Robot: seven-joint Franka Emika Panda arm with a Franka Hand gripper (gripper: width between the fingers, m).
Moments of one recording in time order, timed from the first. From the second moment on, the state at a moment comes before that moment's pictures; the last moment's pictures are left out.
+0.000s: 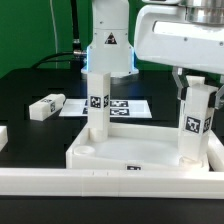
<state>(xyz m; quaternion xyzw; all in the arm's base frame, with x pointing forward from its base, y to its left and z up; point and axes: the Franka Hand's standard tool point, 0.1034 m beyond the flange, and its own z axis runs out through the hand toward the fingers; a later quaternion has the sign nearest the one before) 0.642 0.085 0.121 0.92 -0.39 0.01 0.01</state>
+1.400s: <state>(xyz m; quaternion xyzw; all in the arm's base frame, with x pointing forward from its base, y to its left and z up) 0.638 0.090 0.115 0.80 -0.60 0.00 0.01</state>
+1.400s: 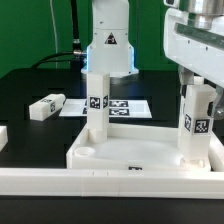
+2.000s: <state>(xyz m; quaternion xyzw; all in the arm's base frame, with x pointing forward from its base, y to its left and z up) 0.639 0.089 0.117 0.93 -0.38 0.01 0.01</state>
